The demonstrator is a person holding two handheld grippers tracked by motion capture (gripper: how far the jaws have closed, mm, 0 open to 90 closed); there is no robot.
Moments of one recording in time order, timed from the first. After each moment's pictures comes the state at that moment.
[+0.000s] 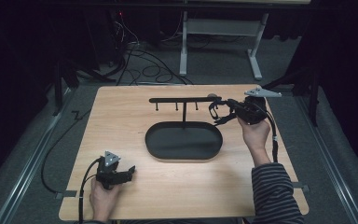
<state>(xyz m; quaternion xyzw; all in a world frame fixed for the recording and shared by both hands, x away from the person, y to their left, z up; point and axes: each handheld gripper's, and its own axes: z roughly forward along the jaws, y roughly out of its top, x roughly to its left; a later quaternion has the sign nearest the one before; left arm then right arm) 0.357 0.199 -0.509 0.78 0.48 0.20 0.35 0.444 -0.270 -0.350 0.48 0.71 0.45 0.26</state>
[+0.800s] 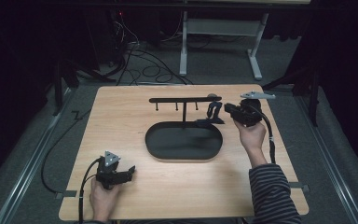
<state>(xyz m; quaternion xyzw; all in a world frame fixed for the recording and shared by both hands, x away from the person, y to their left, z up) 0.357 0.199 -0.509 0.78 0.48 0.20 0.35 0.453 -0.268 -0.370 0.49 0.72 0.44 0.23</state>
